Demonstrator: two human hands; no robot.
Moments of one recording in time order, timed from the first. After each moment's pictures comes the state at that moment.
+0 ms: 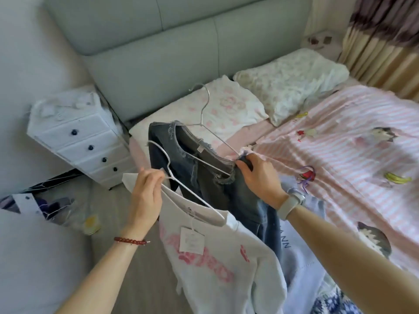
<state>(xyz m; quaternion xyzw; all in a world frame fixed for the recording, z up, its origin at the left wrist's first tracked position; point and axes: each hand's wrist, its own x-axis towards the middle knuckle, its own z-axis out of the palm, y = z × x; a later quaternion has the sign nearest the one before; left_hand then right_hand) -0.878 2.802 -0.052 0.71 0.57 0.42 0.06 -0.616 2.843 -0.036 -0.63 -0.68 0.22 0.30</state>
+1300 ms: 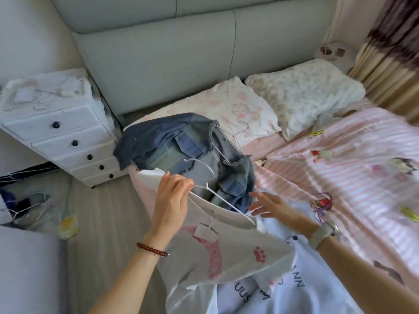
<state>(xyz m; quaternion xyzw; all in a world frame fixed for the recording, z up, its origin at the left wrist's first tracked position) -0.883 2.900 -0.108 0.71 0.55 0.43 0.08 -0.615 2.913 -0.095 -0.62 -0.52 0.57 0.13</state>
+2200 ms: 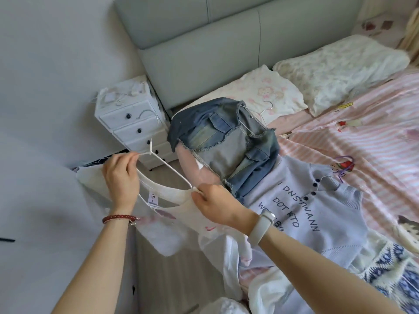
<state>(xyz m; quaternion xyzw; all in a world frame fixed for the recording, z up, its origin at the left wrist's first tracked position) -0.969 2.719 0.012 0.56 0.73 0.38 -0.12 -0.748 2.713 0.009 -0.43 -0.78 0.43 0.15</state>
